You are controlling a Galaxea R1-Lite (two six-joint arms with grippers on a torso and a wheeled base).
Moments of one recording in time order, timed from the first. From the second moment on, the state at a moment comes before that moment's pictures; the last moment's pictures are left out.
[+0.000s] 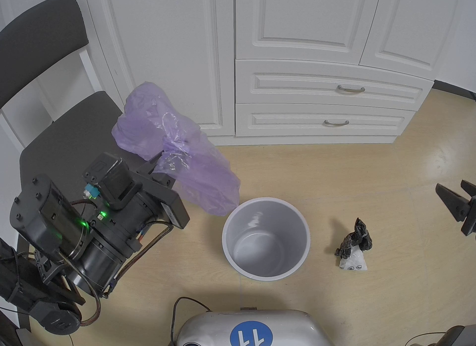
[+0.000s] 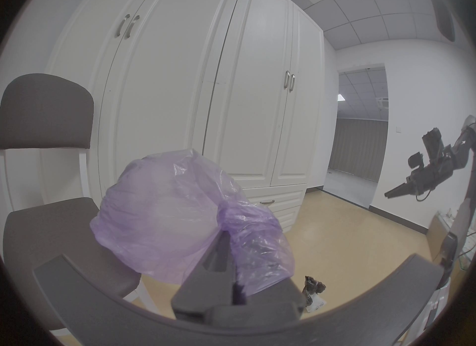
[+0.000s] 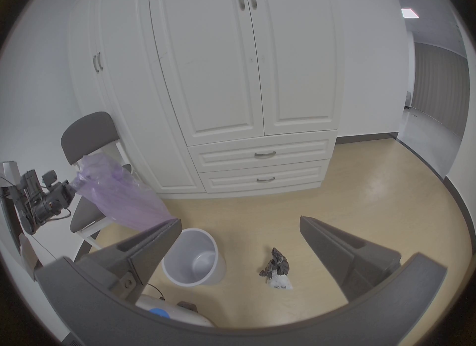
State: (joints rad) left arm -0.74 1.66 -0.40 -1.53 0.21 0.11; right arm 0.29 0.85 -0.48 -0.28 -0.18 0.11
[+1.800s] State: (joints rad) left arm -1.07 1.59 -0.50 -1.53 0.30 0.00; right arm 0.47 1.55 -0.22 -0.94 -0.23 0.35
